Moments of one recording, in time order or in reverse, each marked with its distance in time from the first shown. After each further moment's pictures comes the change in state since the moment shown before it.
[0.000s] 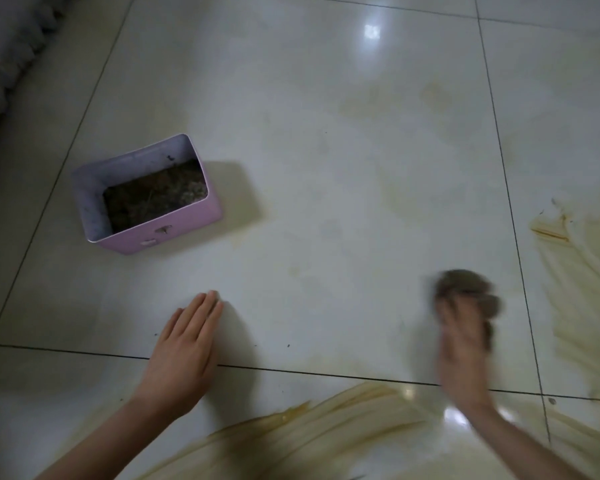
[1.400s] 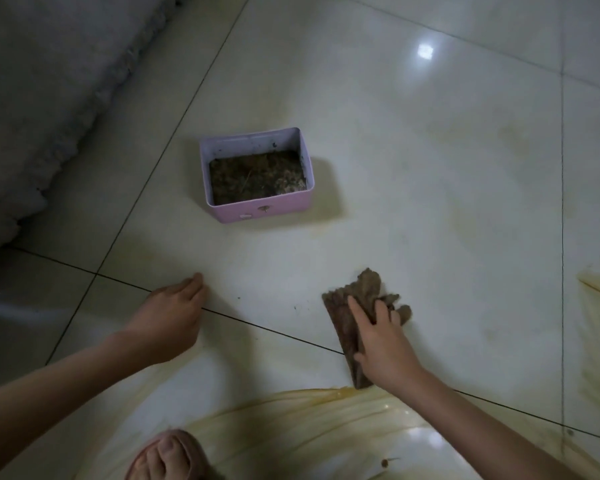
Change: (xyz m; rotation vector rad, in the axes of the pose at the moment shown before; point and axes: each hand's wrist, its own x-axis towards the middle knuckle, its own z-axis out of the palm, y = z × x) left_hand -0.049 -0.111 -0.047 0.089 -0.313 -0.133; right_hand -0.015 -0.199 0.011 -0.413 -0.884 -0.254
